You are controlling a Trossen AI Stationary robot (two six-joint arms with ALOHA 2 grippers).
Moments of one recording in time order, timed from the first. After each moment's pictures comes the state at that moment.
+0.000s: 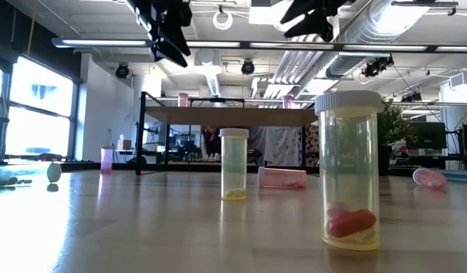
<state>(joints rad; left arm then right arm) 0.73 1.41 1.42 -0.92 0.31 0.11 -0.28 1.21 1.23 -0.54 -0.05 0.27</state>
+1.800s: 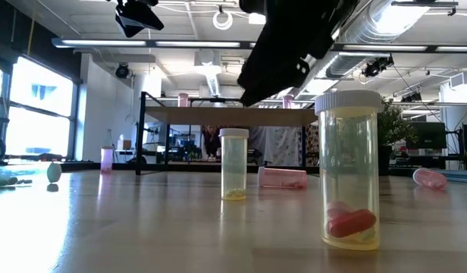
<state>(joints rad) 0.11 1.07 1.05 -0.68 0.06 -0.24 0.35 1.81 1.23 -0.27 0.17 0.38</state>
